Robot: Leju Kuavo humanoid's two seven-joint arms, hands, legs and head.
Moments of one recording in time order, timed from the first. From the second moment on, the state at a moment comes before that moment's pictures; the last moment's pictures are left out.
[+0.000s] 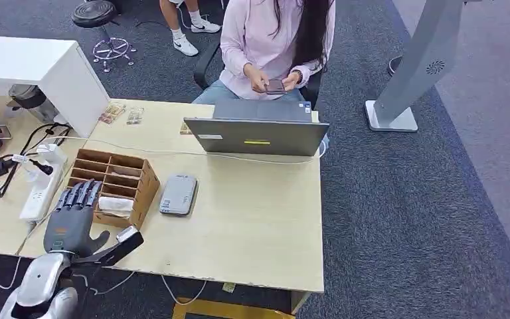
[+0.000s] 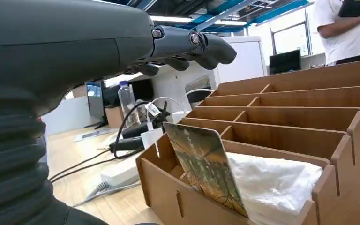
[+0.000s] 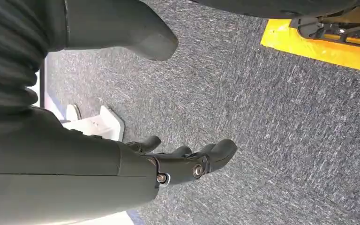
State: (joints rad) left arm 0.08 0.34 0.06 -1.55 -1.26 0.21 0.11; right arm -0.01 0.17 -0.74 -0.19 1.26 -0.17 0.11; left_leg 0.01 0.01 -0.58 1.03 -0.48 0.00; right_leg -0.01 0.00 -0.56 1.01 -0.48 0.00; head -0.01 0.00
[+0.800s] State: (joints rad) left arm 0.06 0.34 0.06 -1.53 -1.26 0.19 0.11; right arm -0.01 0.17 -0.74 -0.19 1.27 -0.17 0.10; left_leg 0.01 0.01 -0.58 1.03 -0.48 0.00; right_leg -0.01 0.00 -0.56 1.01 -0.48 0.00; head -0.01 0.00
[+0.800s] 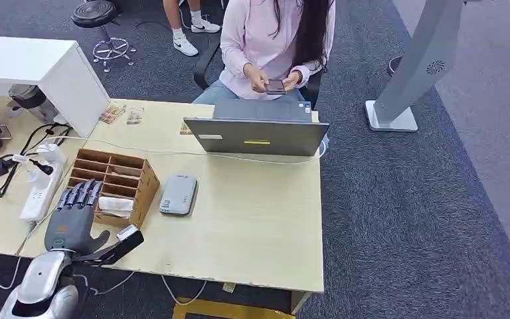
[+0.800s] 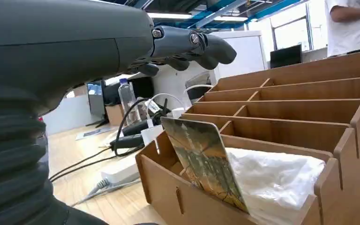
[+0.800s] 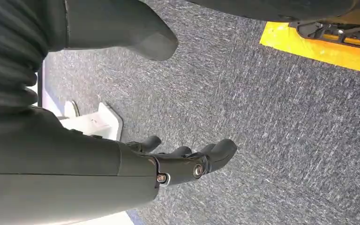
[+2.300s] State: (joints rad) left arm 0.13 0.33 0.04 -1.67 -1.20 0.30 0.04; right arm -0.01 0.17 -0.76 -0.19 1.28 -0.17 0.09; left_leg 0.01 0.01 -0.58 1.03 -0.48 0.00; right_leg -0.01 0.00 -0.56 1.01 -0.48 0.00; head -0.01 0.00
